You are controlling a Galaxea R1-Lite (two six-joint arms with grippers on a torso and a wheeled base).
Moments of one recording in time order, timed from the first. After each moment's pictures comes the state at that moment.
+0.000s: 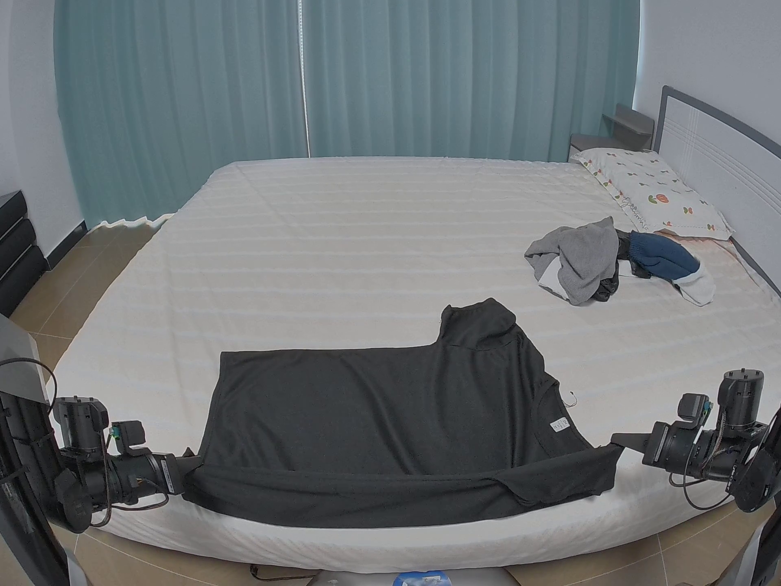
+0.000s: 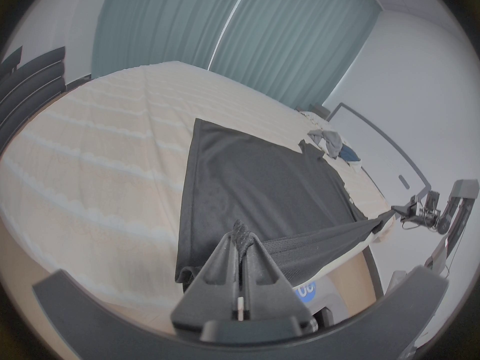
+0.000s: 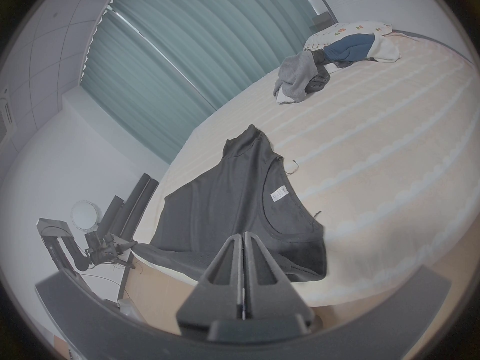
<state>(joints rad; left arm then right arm) 0.16 2.05 -0.02 -1.31 -0.50 -0.10 -0.01 1.88 -0.02 -1.29 0.48 0.42</state>
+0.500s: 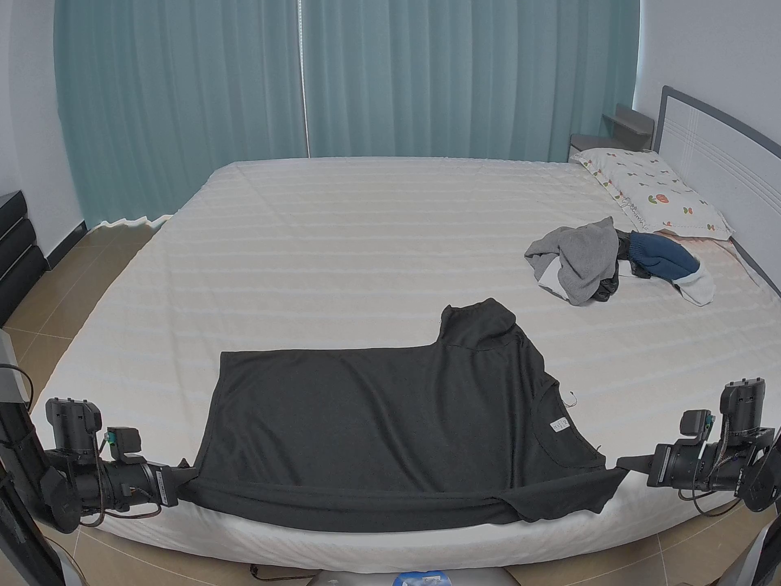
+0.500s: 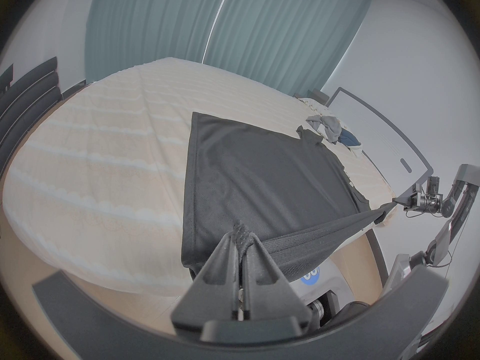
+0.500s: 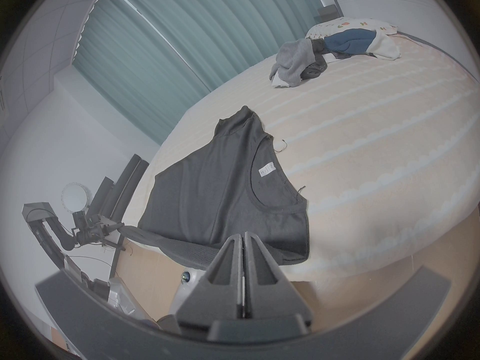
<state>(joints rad) 0.17 1.92 -0.02 -1.11 -0.49 -0.01 -0.03 1.78 -0.02 -1.04 0.47 0.28</state>
